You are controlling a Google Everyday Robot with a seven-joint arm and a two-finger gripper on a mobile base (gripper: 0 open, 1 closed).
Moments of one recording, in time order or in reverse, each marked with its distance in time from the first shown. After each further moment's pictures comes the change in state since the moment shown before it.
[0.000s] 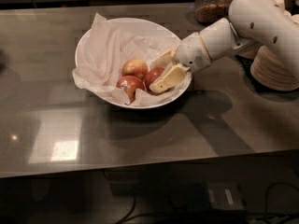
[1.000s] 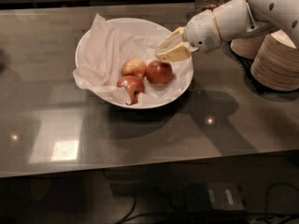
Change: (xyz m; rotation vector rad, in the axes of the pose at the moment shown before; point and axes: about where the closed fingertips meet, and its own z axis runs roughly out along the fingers) arm -0.037 -0.024 -0.043 0.092 -0.072 -0.078
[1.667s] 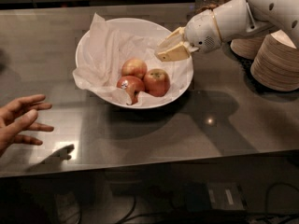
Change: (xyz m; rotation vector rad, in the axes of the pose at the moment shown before) arm 0.000 0.000 0.000 0.000 0.000 0.000
